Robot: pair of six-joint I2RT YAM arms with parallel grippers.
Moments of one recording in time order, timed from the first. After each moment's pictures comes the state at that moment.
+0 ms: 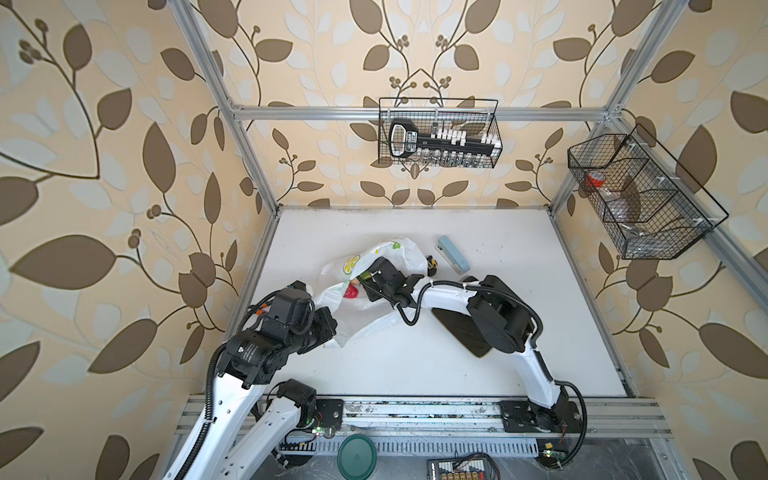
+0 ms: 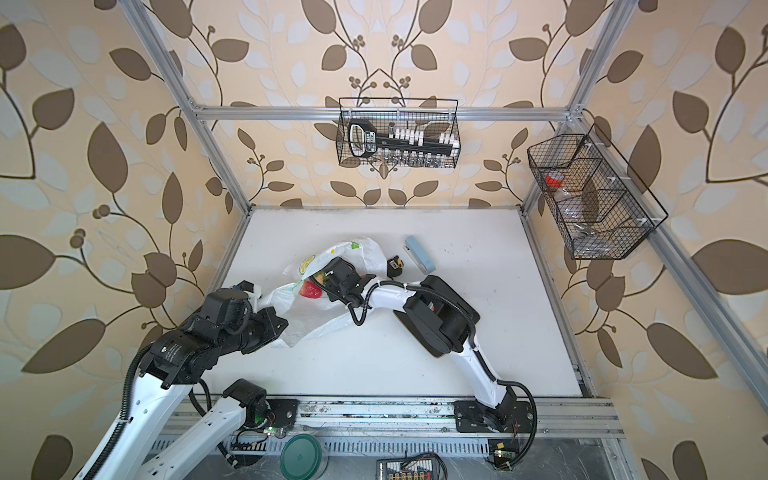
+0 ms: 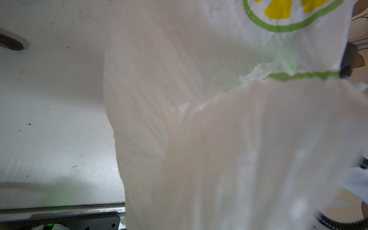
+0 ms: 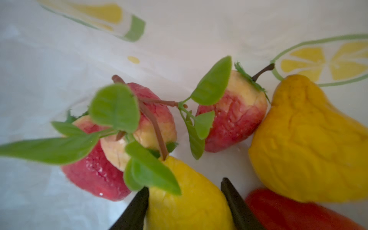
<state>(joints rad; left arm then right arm) -0.34 0.64 0.89 -1.10 0.13 -0.85 0.89 2.20 1.56 -0.10 0.18 0.38</state>
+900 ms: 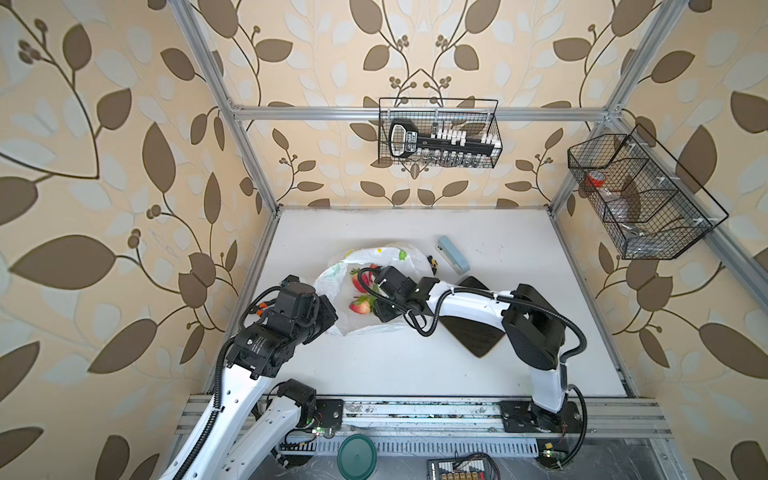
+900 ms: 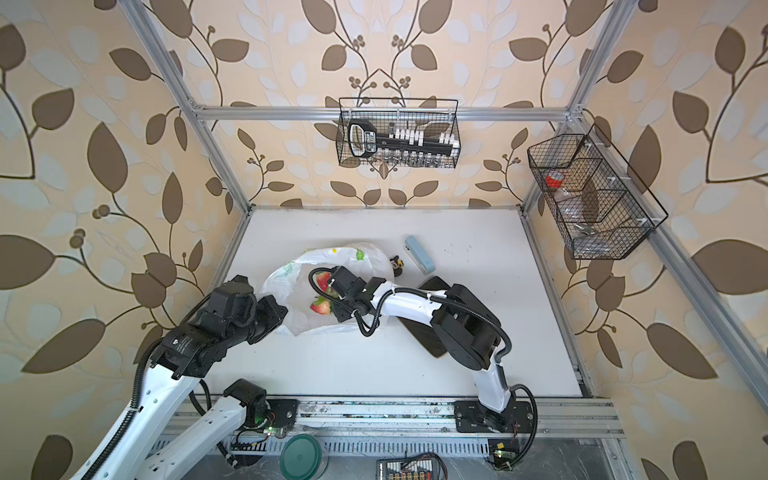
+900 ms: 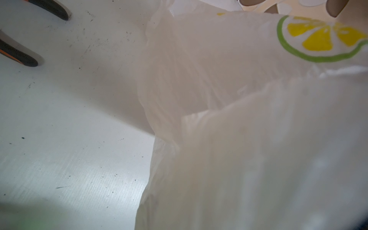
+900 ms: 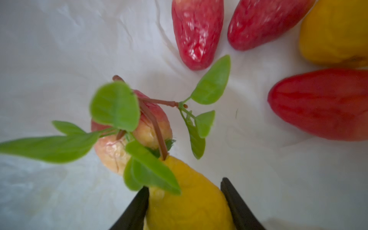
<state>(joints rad) -0.34 0.67 0.86 -1.00 0.02 -0.94 0.95 2.02 1.43 -0.43 0.03 0.43</state>
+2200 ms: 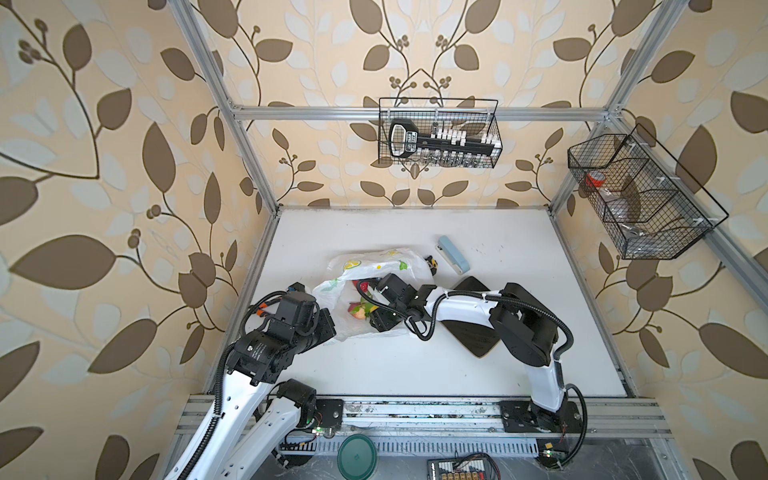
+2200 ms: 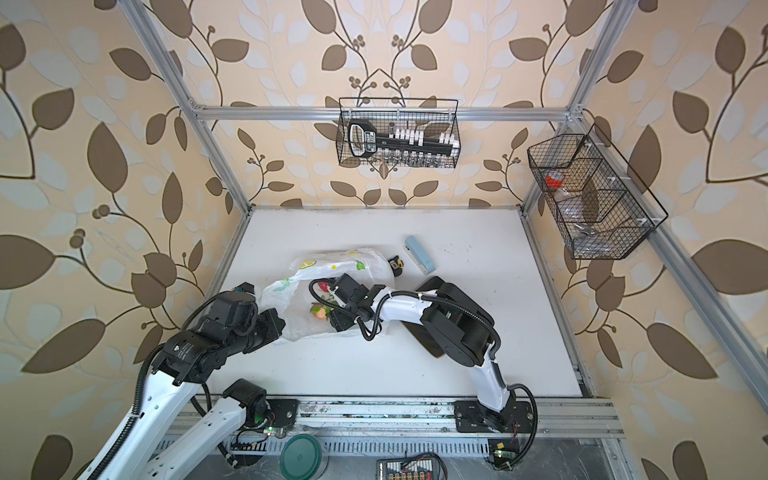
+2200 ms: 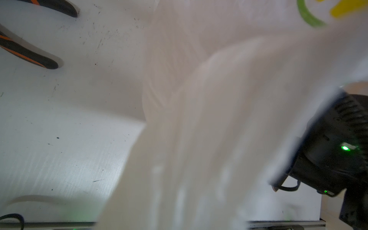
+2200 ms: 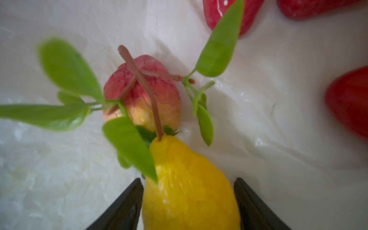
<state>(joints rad) -0.34 0.63 0.80 -1.07 0.03 -0.79 0.94 2.05 1.35 -0.29 -0.05 0.30</state>
